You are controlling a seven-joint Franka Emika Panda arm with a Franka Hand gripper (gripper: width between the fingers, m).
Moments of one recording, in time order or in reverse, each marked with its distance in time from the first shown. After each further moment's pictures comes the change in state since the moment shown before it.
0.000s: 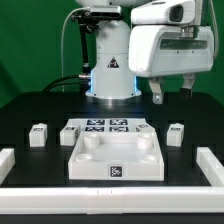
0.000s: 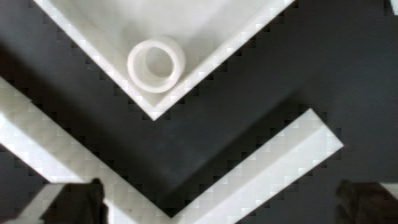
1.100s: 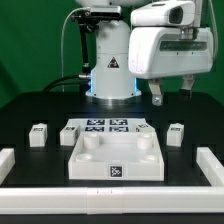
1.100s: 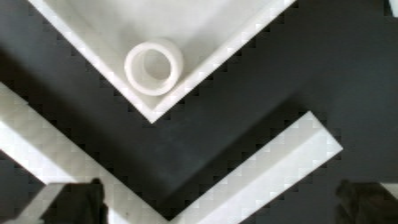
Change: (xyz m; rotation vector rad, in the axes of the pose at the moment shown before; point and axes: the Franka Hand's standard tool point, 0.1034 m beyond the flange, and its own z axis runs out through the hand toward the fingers) arm -0.021 0.001 0.009 0.008 -0.003 -0.085
